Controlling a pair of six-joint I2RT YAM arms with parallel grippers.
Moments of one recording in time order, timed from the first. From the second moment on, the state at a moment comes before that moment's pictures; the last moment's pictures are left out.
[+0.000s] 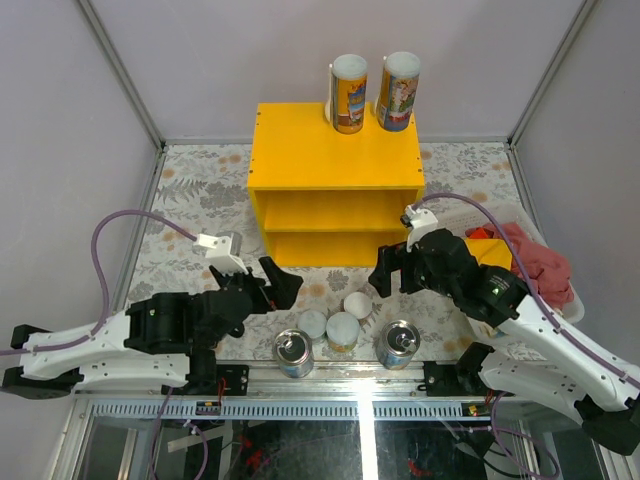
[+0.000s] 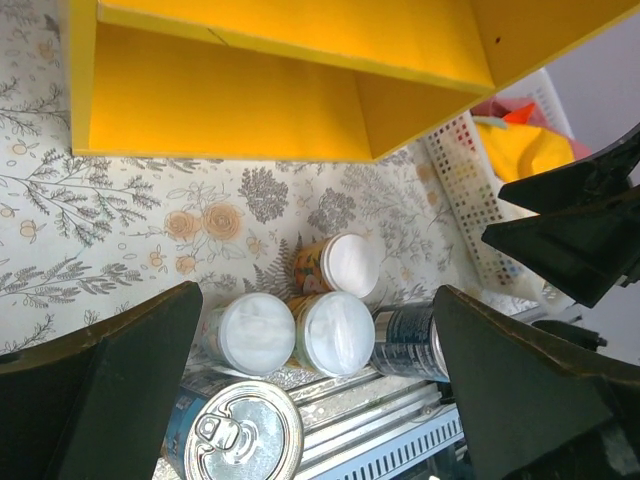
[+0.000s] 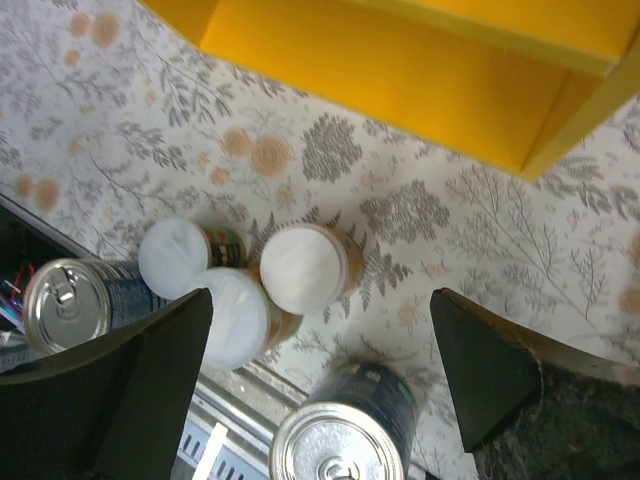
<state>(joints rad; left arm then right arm) -1.39 0.71 0.93 -0.80 -0.81 -1.07 0.83 0.86 0.91 -0.66 0.09 0.45</state>
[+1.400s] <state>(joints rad) -1.14 0.84 0.87 -0.71 -0.48 -0.94 1.54 1.01 1.11 -1.28 0.46 0.97</state>
